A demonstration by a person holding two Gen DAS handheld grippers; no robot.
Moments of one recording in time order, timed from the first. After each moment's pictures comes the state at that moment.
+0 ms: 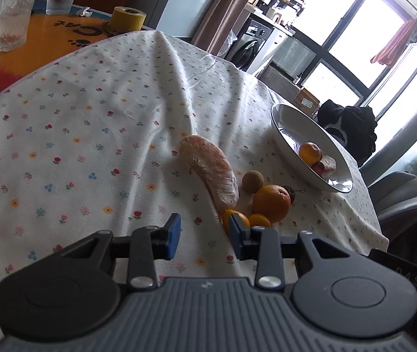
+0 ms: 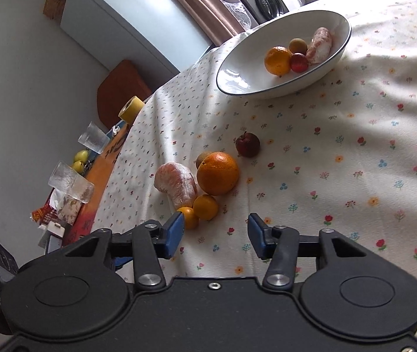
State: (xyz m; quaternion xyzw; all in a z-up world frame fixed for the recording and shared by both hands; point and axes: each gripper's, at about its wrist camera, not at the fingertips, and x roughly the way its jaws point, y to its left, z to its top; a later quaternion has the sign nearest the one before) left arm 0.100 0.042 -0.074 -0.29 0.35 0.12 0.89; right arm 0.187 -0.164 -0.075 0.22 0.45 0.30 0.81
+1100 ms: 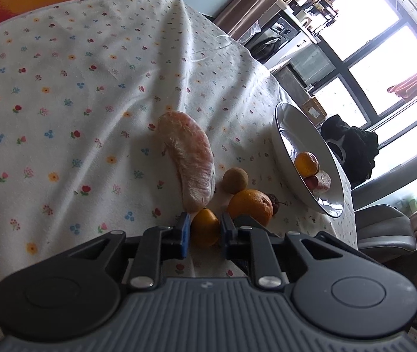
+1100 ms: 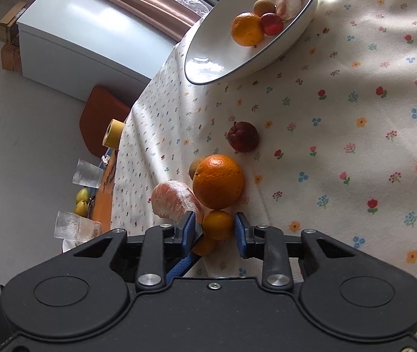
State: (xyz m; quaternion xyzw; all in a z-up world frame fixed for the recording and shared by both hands) left arm 0.132 0.036 -0.091 -0.40 0.35 0.12 0.84; right arm 0.213 -0.144 -0.104 0.33 0.50 0.24 0.76
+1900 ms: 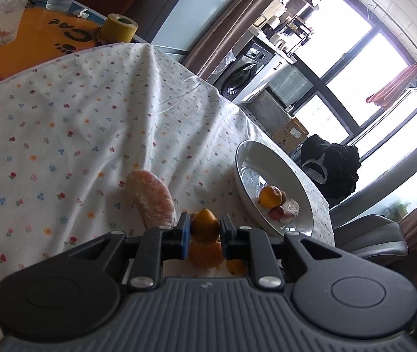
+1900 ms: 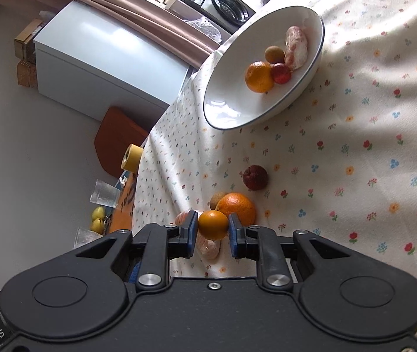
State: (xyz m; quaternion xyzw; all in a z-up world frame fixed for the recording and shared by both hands) left arm 0.129 0.031 -0.034 -0.36 0.29 0.11 0.88; right arm 0.214 -0.173 -0.066 0.35 0.45 0.25 0.78
